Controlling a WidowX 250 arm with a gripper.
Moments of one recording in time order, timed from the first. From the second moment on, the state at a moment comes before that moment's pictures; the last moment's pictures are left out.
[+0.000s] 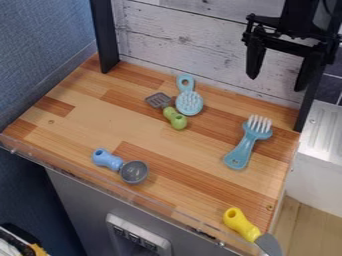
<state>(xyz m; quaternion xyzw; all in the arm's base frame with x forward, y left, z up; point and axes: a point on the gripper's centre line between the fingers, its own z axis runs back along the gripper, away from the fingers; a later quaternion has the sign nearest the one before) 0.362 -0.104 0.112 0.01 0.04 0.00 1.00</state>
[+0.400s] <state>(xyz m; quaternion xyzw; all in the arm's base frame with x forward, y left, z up) 0.353 -0.100 0.098 0.02 0.06 -0.13 0.99</state>
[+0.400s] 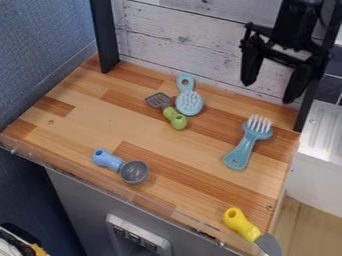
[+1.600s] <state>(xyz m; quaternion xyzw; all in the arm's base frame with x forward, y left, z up) 0.324 -0.098 0.022 0.01 0.03 -0.29 0.96</state>
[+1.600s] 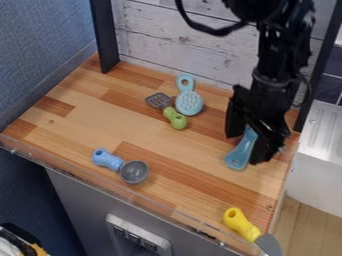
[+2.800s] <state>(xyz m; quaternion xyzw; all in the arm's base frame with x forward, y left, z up) 0.344 -0.110 0.009 0.02 0.03 -0.39 0.92</state>
